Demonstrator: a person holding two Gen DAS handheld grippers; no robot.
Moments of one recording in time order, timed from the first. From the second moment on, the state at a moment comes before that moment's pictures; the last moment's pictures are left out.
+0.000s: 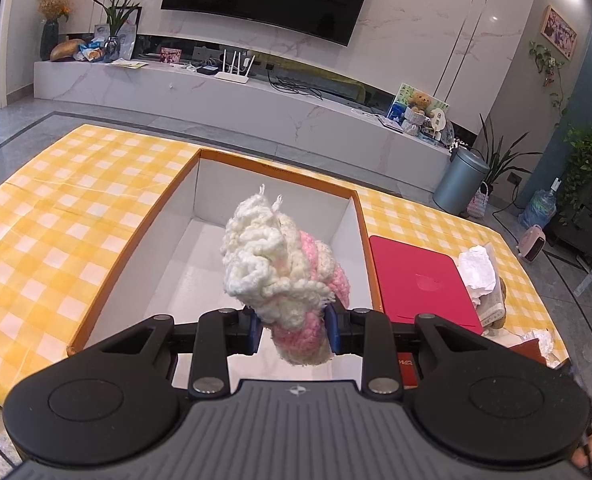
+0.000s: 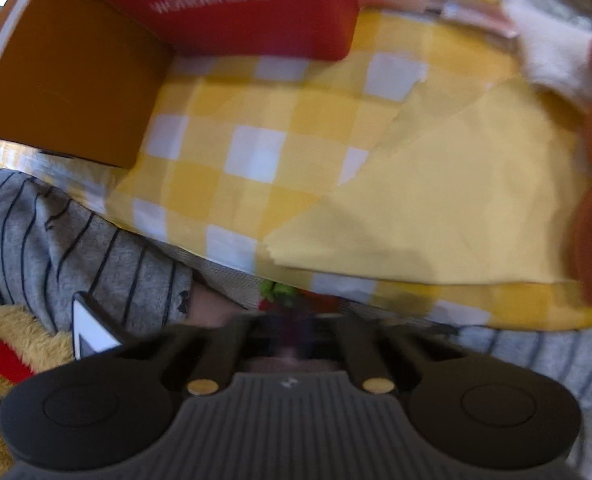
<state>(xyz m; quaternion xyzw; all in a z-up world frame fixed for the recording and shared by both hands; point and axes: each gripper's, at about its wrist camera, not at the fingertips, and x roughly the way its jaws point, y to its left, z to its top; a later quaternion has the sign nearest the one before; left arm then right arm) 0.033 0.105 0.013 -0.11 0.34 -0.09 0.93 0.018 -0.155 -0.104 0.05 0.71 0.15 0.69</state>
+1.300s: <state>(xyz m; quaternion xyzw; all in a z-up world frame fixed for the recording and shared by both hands) 0.035 0.107 0.010 -0.12 0.35 -0.09 0.93 0.018 -0.198 -0.107 0.18 0.73 0.16 0.64</state>
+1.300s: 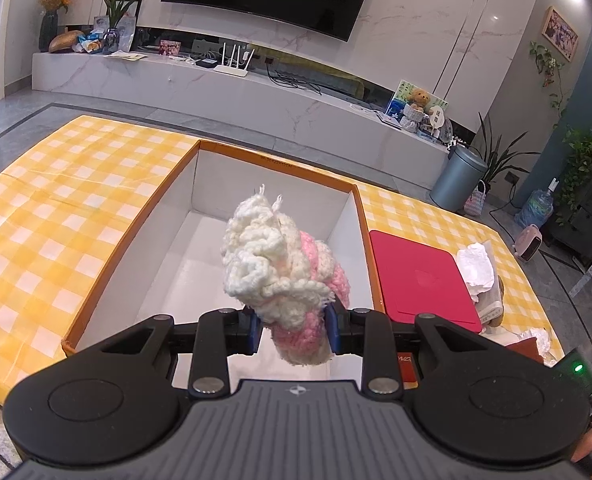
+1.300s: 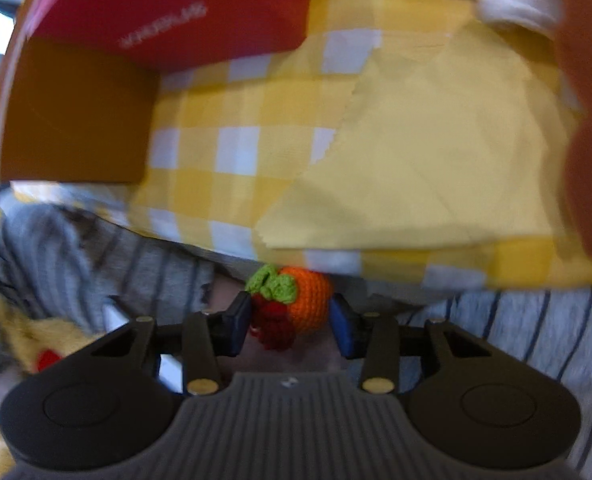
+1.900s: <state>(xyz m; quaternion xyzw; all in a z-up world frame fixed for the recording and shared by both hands) 0.033 0.126 0.009 -0.11 0.34 -0.03 0.93 0.025 -0.164 0.063 0.19 0.58 0.21 0.76</state>
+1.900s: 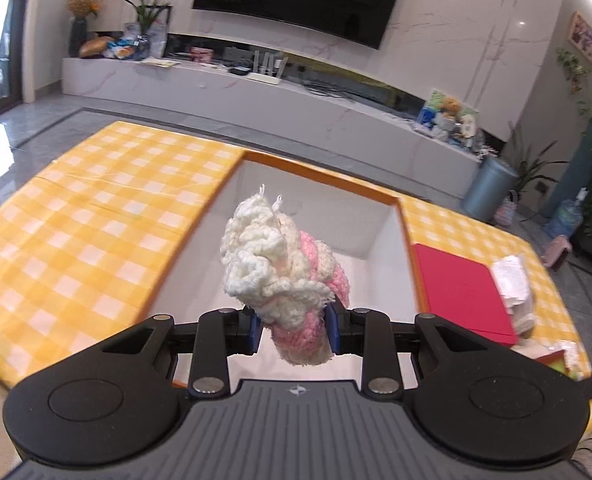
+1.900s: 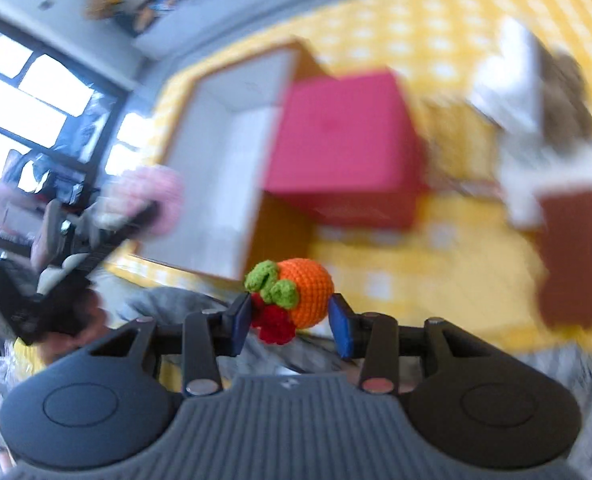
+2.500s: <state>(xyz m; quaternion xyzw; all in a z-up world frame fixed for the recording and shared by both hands) 0.021 0.141 0.000 -0.05 0.34 0.05 0.94 0.094 0.012 0.038 0.02 0.54 0.22 0.81</state>
